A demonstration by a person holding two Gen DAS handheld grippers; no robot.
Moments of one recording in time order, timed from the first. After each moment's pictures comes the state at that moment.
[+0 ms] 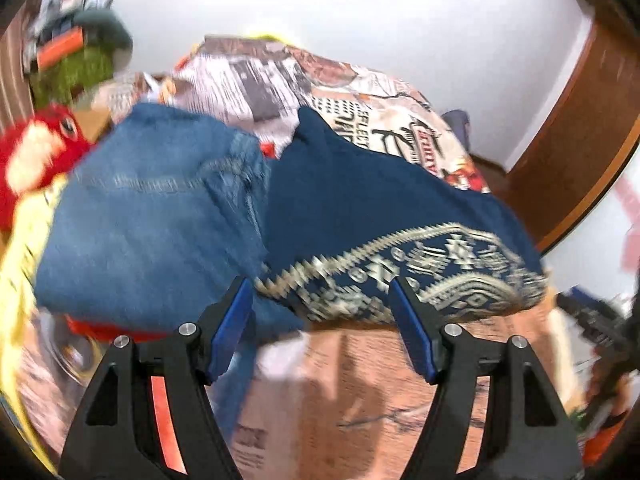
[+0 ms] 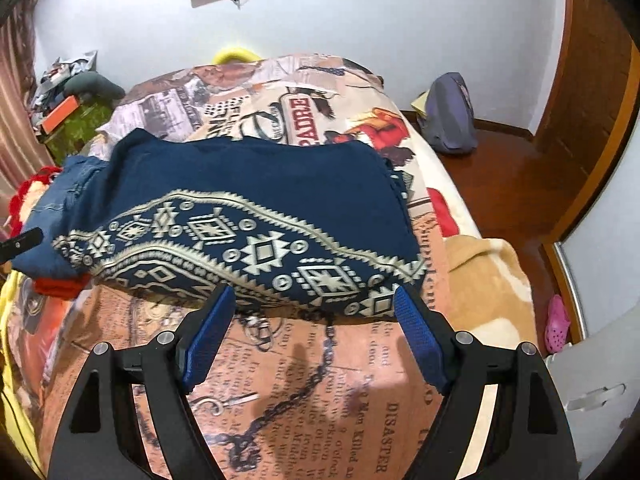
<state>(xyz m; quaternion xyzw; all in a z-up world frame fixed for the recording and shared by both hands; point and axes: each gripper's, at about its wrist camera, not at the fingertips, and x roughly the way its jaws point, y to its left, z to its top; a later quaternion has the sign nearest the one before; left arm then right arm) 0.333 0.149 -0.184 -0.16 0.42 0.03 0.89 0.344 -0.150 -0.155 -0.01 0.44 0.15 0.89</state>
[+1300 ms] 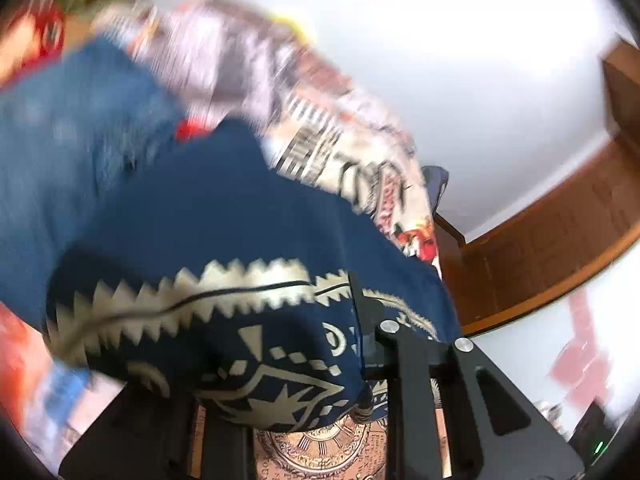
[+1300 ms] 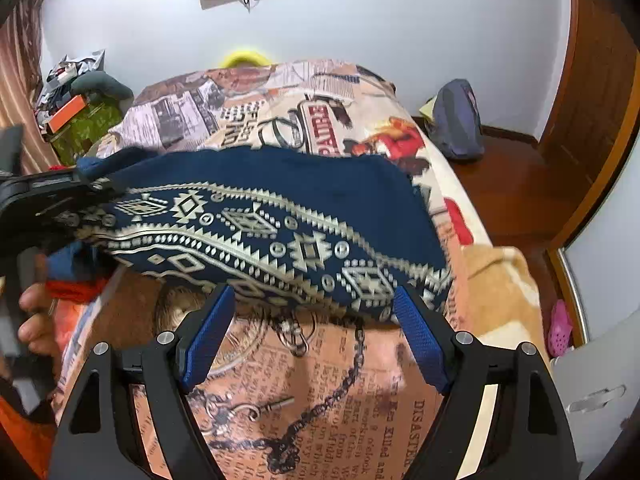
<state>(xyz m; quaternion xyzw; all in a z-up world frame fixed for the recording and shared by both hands) 0.409 0.089 -0.173 -0.32 0.37 0.04 0.87 0.337 -0.125 -0.138 -0.02 0.43 0.15 0.89</state>
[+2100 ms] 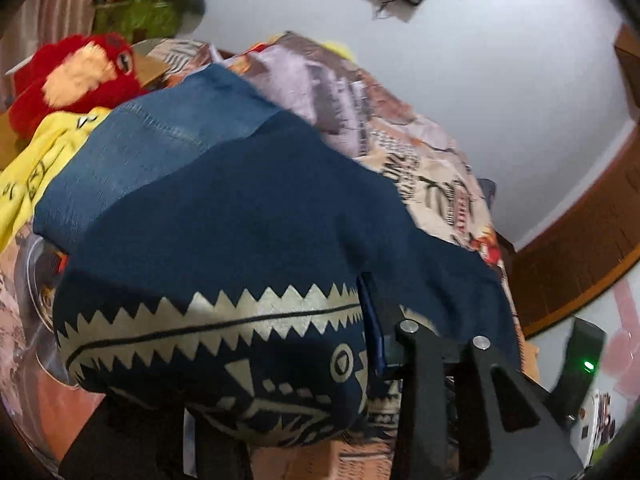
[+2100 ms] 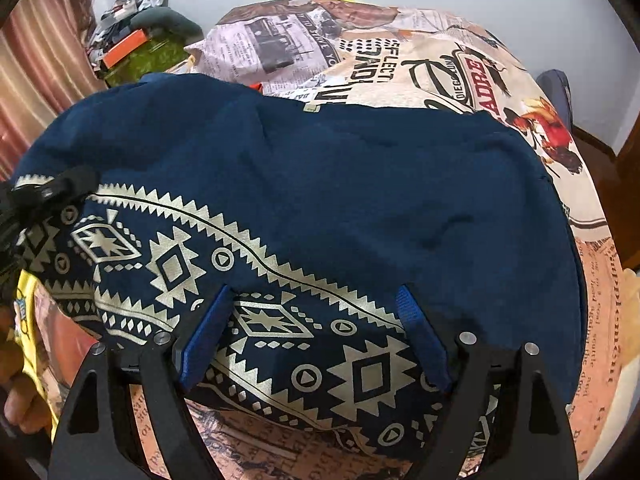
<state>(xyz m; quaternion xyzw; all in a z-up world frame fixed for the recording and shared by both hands) 0.311 0.187 -0.204 -0.28 0.37 0.13 0.88 0.347 0.026 -0.210 -0.06 0.49 0.28 0.82</state>
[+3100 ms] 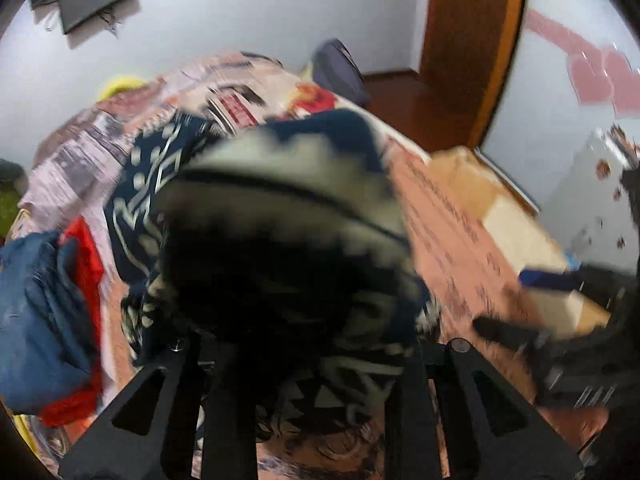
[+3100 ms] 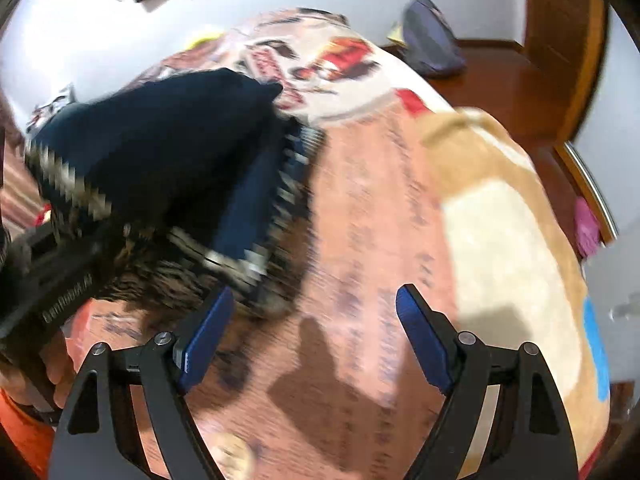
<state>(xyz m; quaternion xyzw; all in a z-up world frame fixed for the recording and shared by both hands) 0.373 -0.094 -0.208 0.08 0.45 -0.13 0.88 0.295 -0.205 -0.192 0.10 0.53 0.13 0.84</state>
